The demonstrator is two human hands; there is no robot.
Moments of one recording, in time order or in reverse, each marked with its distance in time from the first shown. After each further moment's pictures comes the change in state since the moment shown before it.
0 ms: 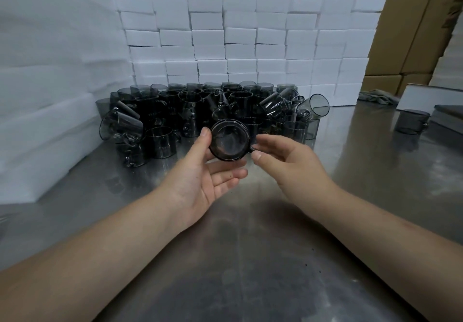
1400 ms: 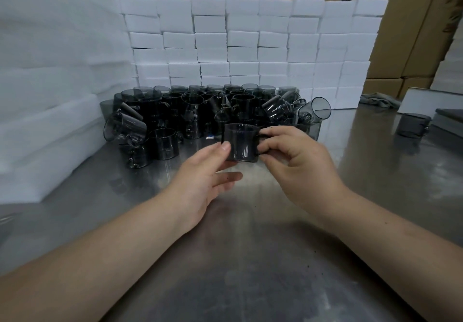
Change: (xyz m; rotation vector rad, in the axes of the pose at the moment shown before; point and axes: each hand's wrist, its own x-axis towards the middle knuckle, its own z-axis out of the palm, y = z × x) left_hand -0.001 -0.004 -0.001 0.212 0.056 0.121; right_hand -0.003 -0.011 -0.004 -0.430 0.127 -0.388
